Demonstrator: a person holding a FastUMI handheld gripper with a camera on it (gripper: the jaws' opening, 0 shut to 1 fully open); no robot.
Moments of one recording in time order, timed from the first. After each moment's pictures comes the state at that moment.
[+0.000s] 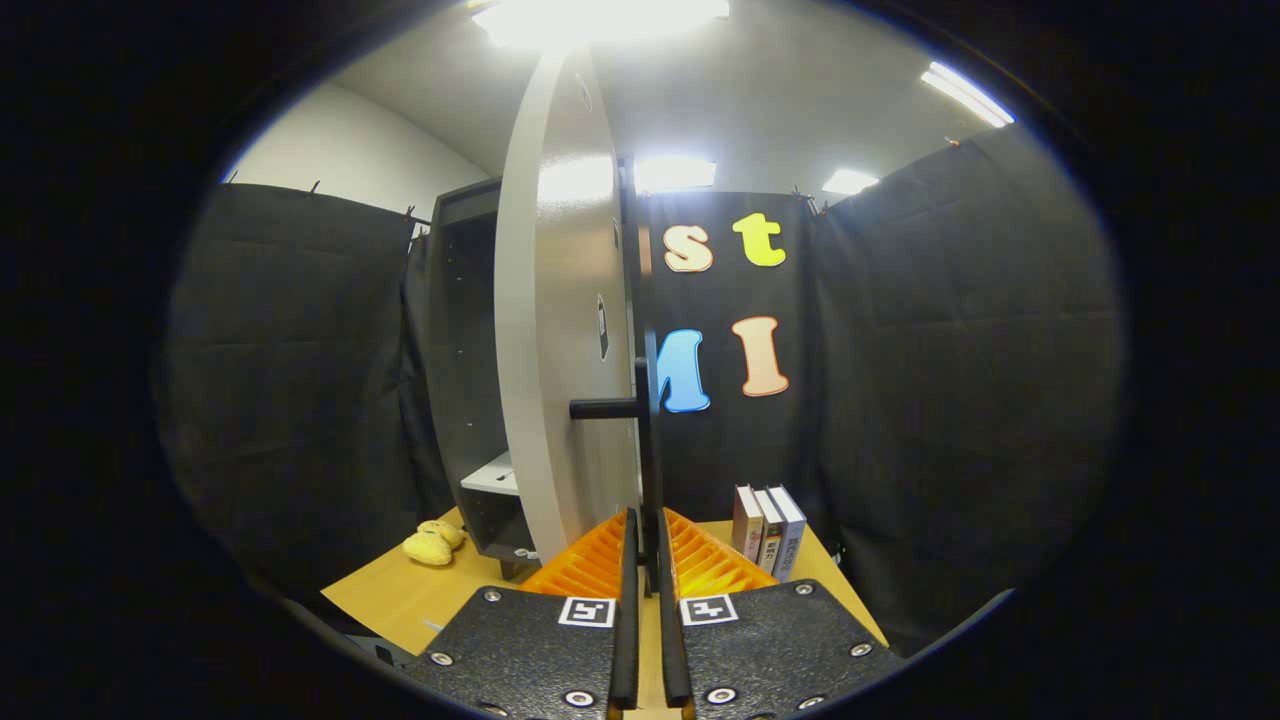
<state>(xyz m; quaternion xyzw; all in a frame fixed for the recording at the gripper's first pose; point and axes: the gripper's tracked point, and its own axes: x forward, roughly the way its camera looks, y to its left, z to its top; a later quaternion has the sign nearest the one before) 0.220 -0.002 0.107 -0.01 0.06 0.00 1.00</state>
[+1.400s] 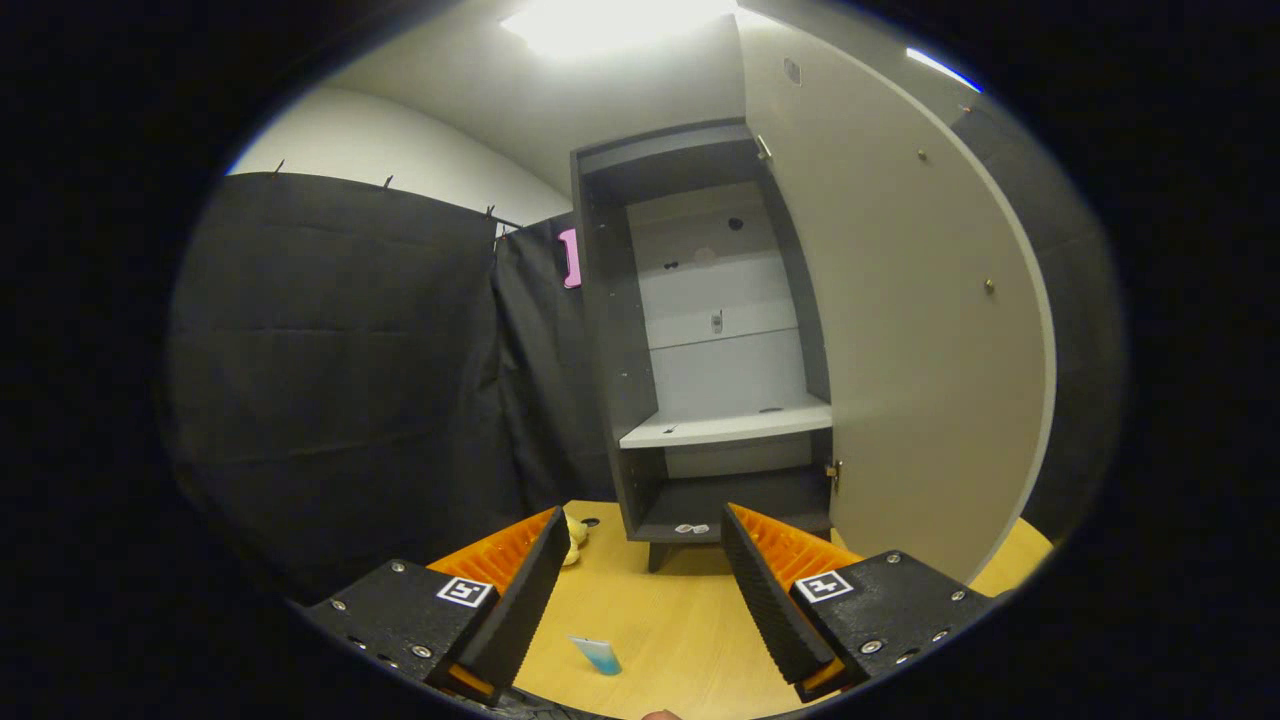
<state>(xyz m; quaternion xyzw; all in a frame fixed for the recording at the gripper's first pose) 0.272 0.176 -0.038 0.03 0.05 0.10 0.99</state>
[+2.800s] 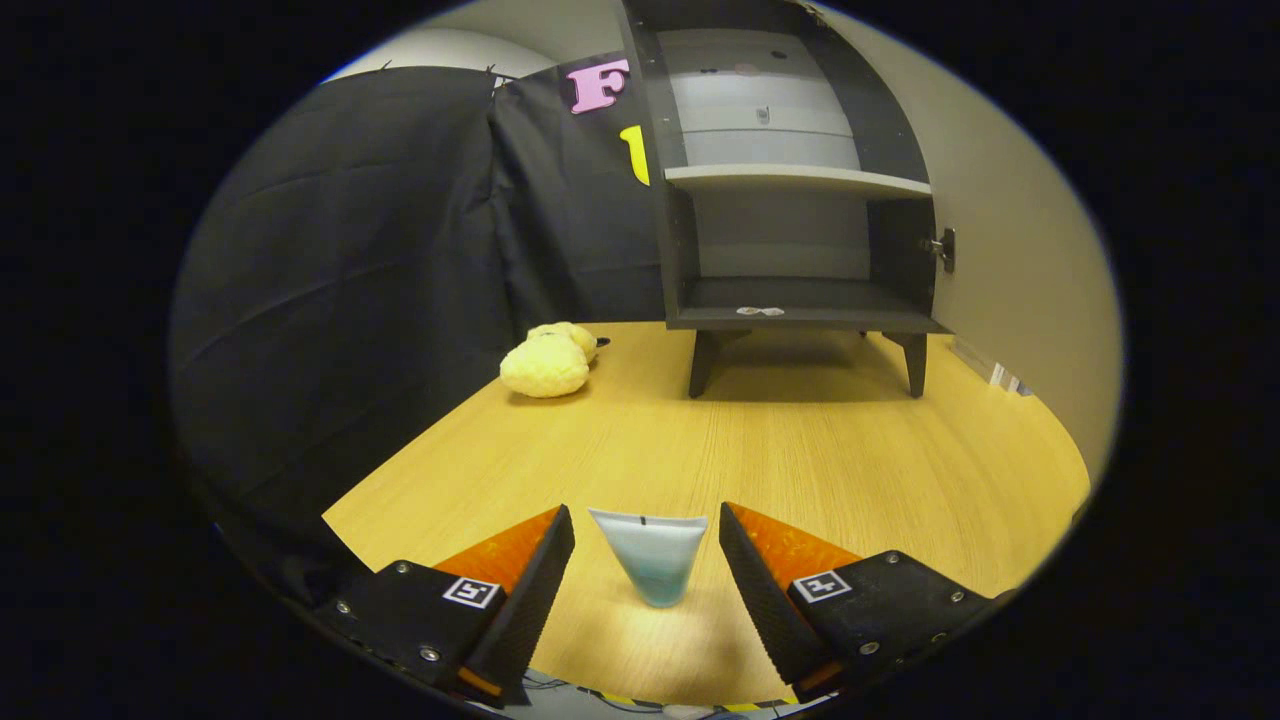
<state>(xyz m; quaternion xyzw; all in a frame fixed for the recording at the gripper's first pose) 0.315 0.254 -0.304 -0.01 0.27 0.08 0.96</state>
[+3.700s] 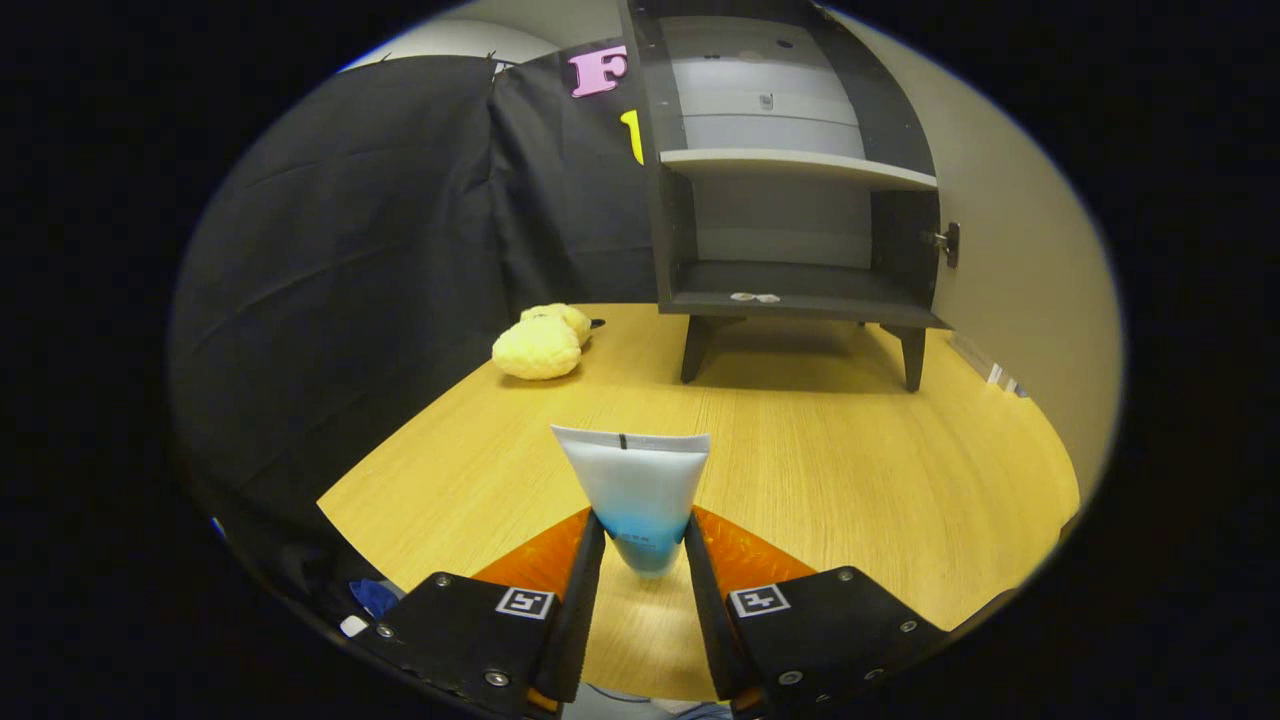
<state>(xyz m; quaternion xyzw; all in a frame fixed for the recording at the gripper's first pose) 0.326 0.240 -0.275 -0.02 0.28 0.08 0.96</state>
